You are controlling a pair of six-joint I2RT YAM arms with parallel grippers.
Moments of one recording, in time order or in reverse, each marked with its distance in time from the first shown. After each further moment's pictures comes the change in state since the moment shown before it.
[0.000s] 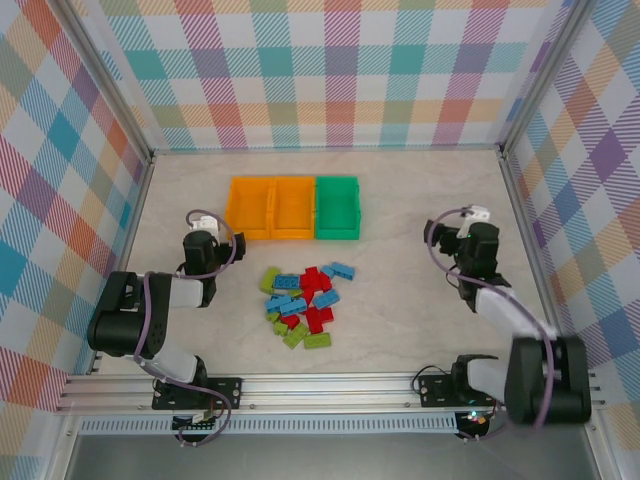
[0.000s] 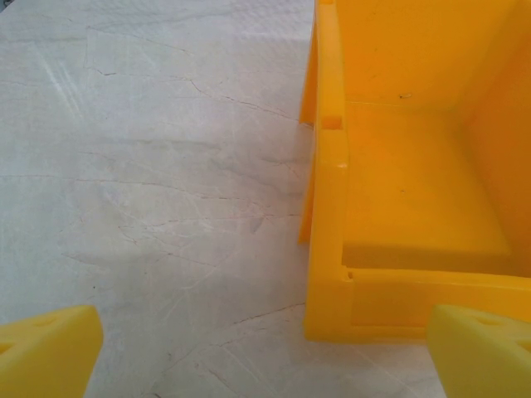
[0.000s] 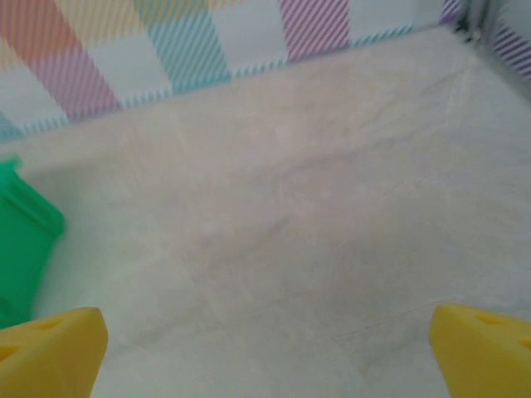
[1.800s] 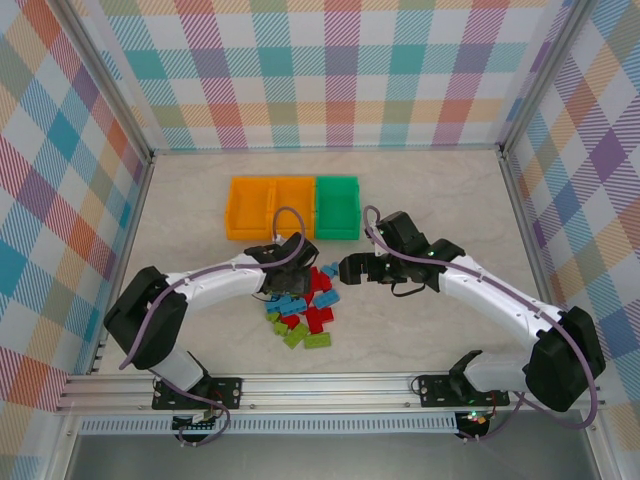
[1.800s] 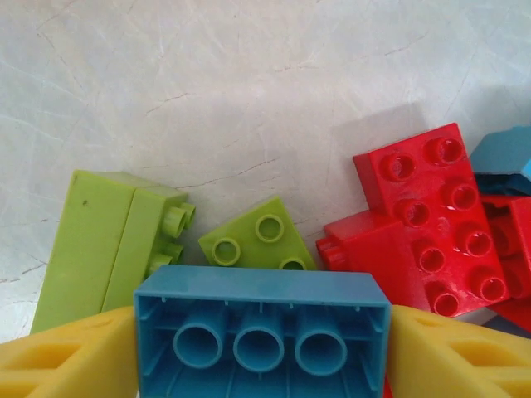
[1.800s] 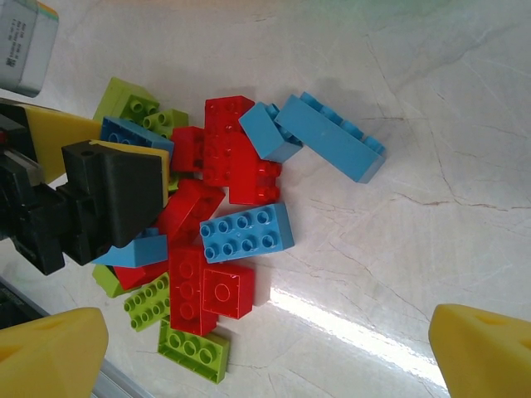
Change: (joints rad) left arm -0.699 0.019 0.523 -1.279 -0.137 -0.562; right arm 0.657 0.196 0.451 -0.832 -0.232 0.246
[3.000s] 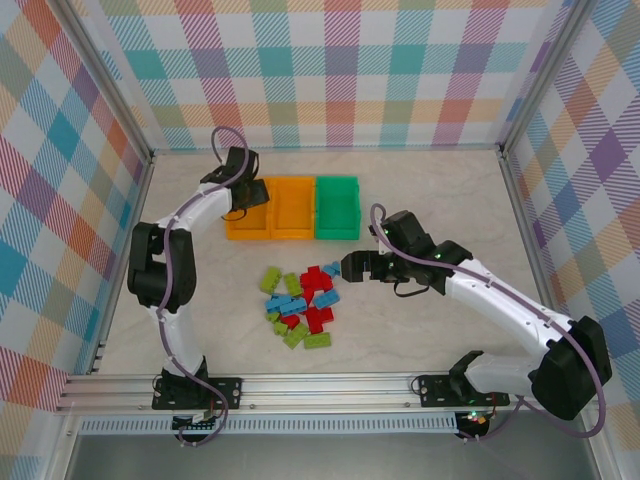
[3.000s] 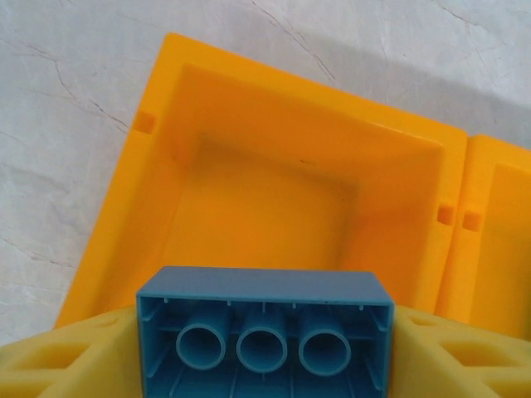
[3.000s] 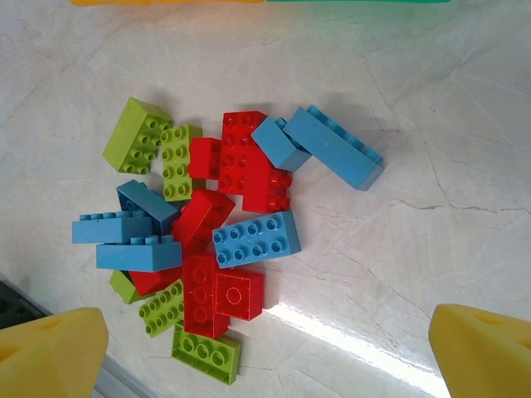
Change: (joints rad) left arm 0.536 0.349 0.562 0.060 0.058 0.173; right arm 0.003 -0.051 0.004 -0.010 0.019 0.030
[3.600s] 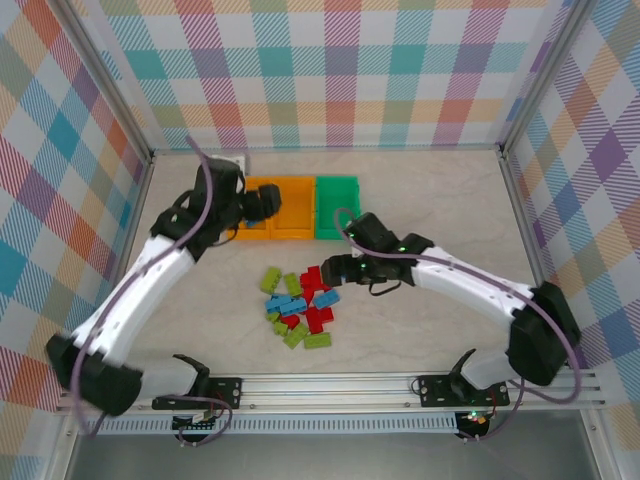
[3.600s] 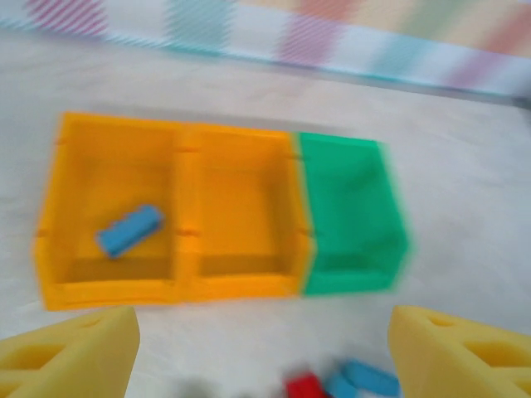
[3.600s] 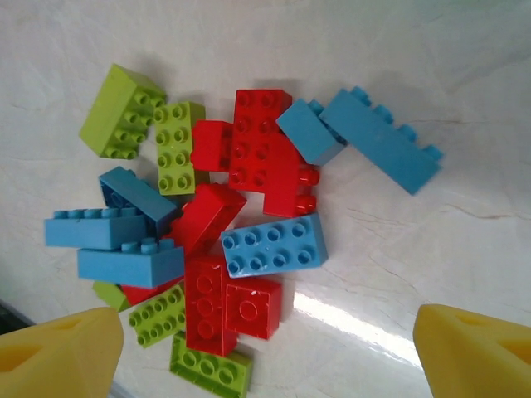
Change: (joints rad) left arm -0.261 -0.719 -0.203 -0.140 0.103 0.082; right arm 0.136 0.249 0.130 0.000 0.087 0.045
